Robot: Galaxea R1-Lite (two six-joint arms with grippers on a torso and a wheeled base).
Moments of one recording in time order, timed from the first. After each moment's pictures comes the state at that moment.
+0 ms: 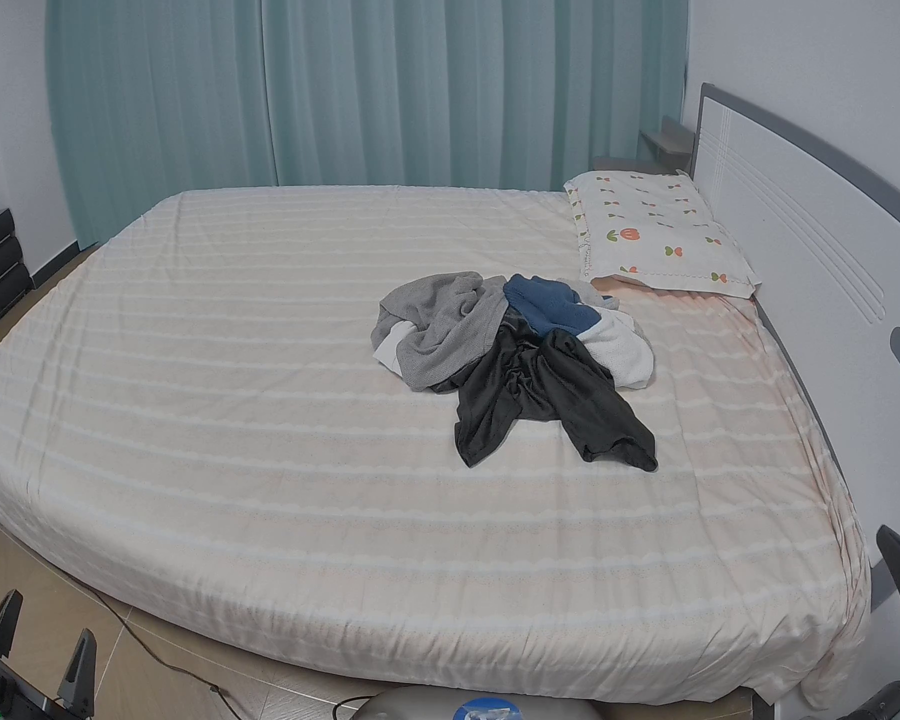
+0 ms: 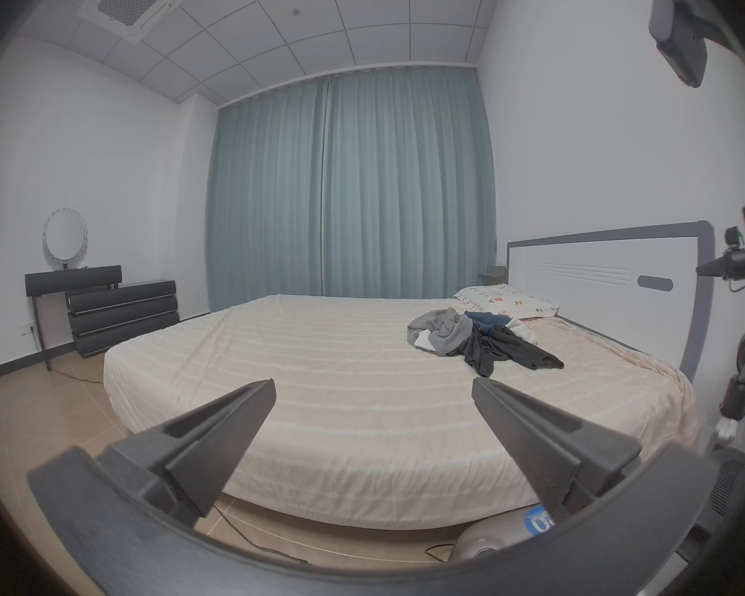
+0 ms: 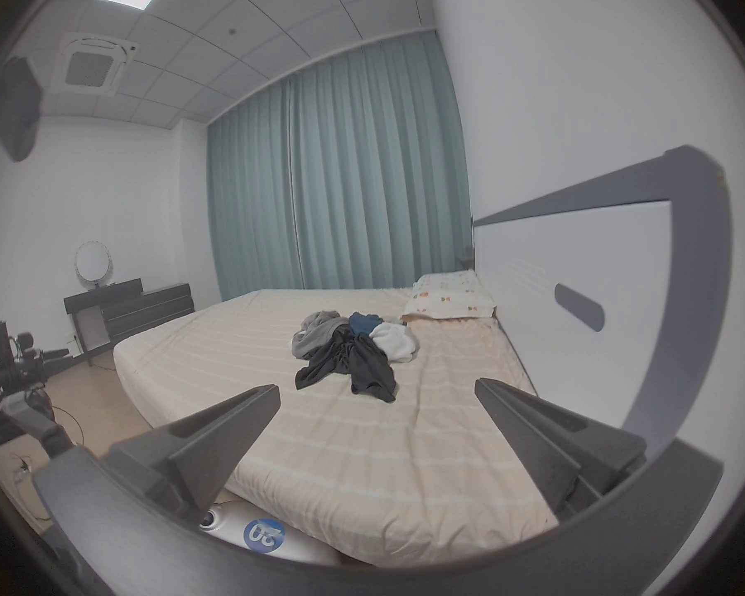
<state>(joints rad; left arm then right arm) -0.01 0.02 -0.02 0.00 0.00 0.00 0.02 0.44 -0.25 -0.11 0.13 0.05</state>
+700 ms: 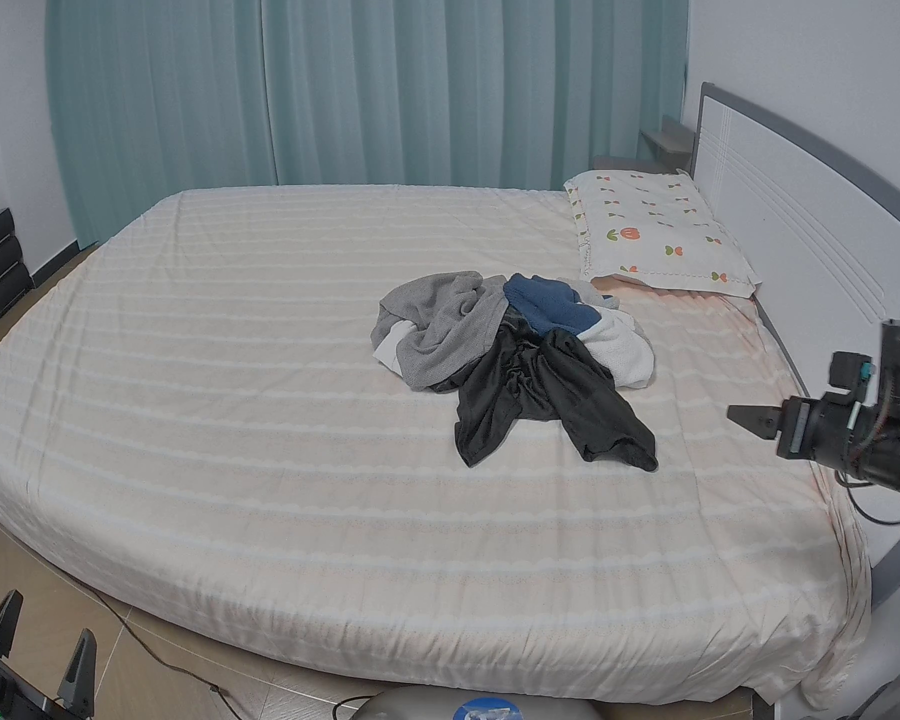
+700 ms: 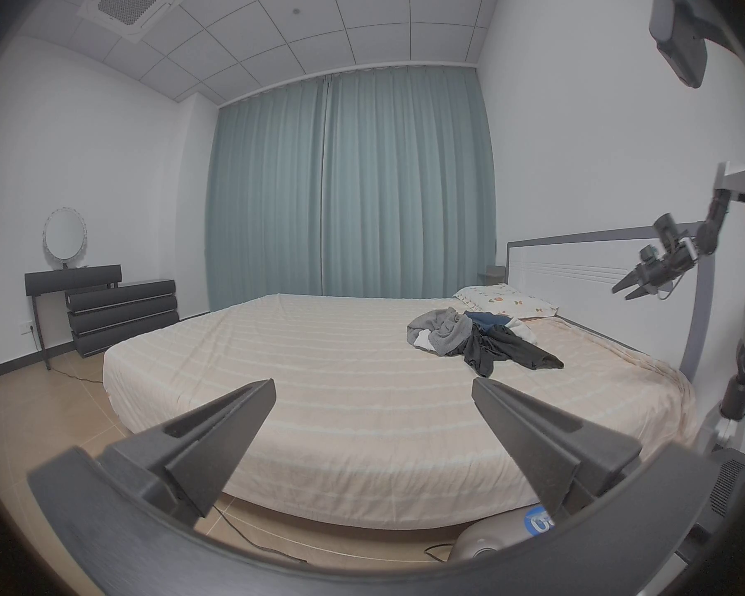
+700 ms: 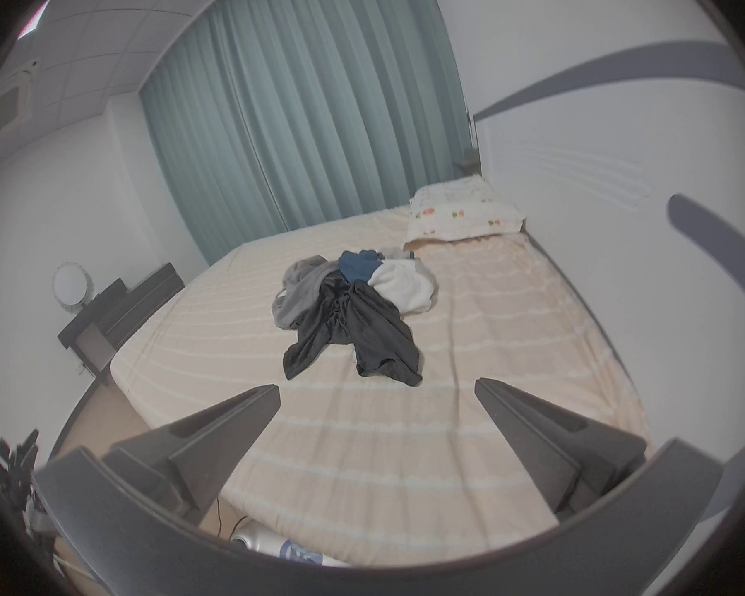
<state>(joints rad) -0.01 0.02 -0.02 0.00 0.00 0.00 0.17 1.47 -0.55 -0.50 0.02 0.25</state>
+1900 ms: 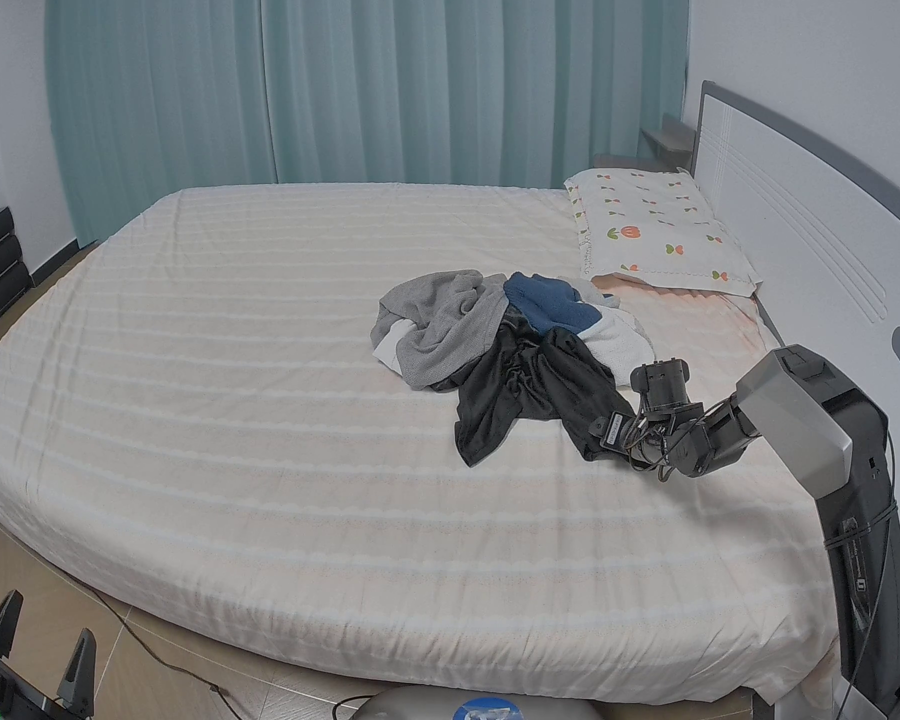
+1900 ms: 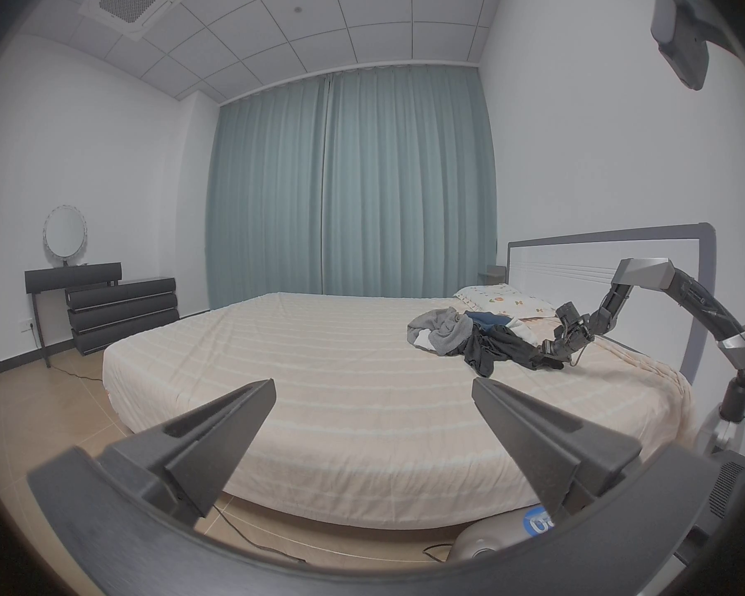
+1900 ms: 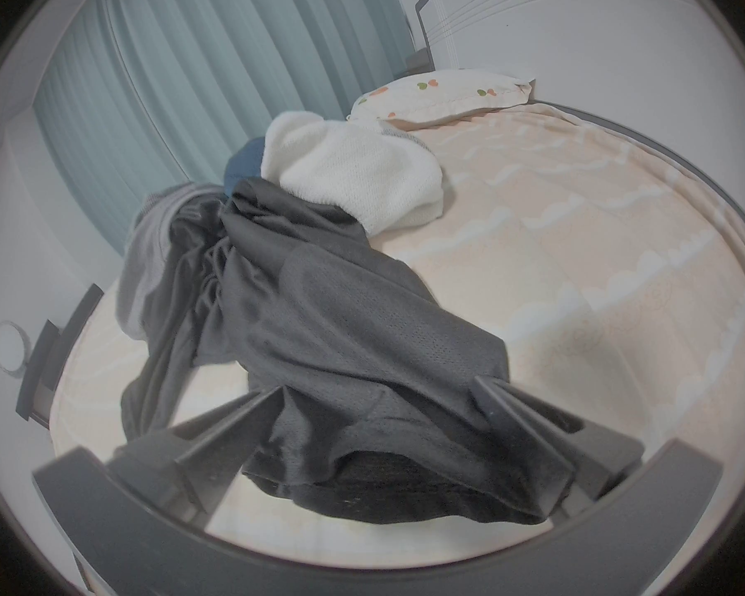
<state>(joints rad) -0.01 0.02 -0.02 0.00 0.00 -0.01 0.24 2.62 -1.54 -0.43 -0.16 0.50</state>
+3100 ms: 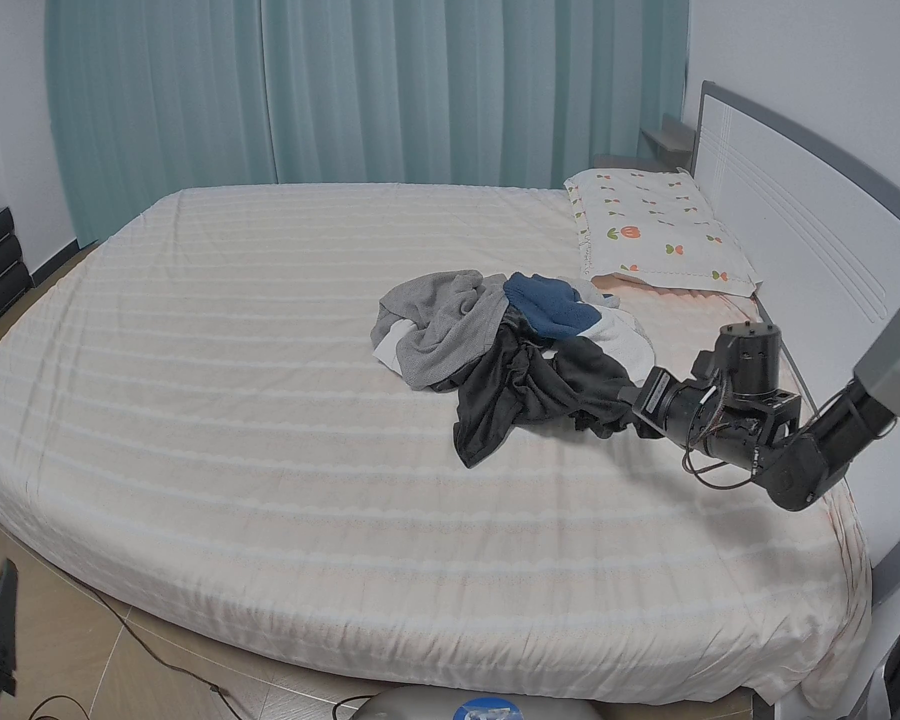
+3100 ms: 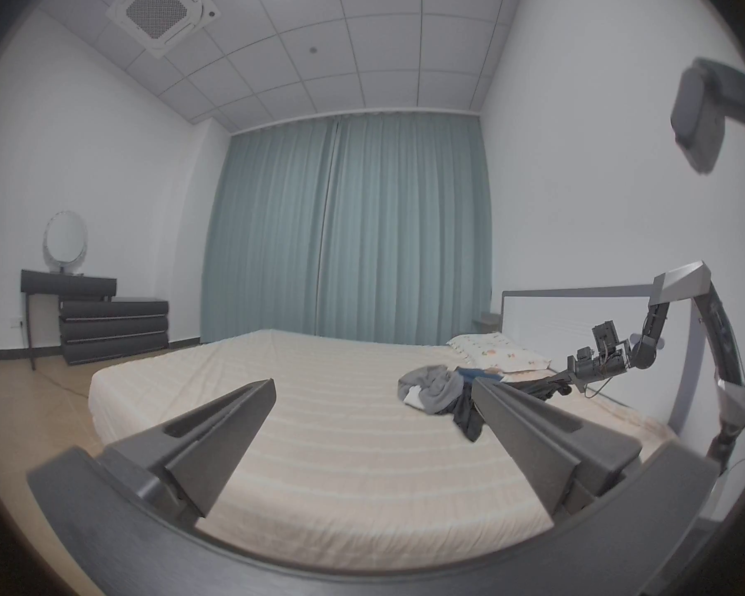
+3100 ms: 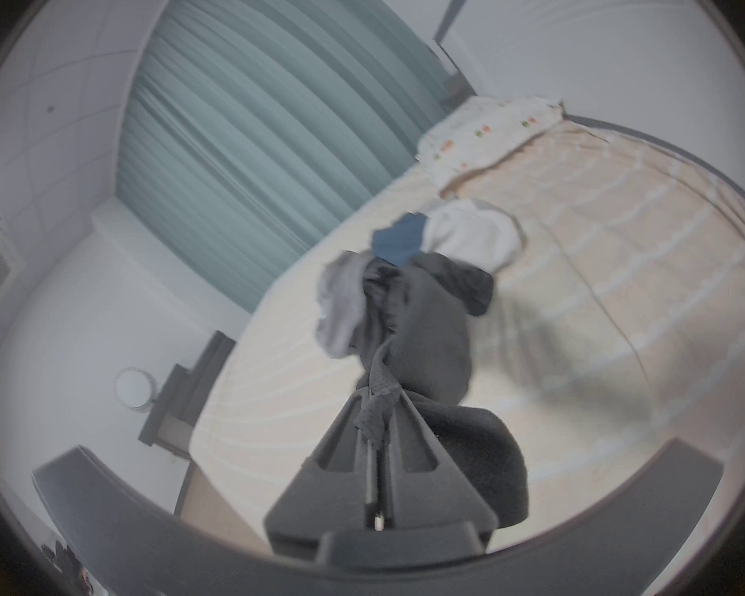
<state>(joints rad) -0.01 0.13 -0.22 -0.07 -0.01 -0.06 0.32 2.06 -0.84 -0.89 0.07 0.72</state>
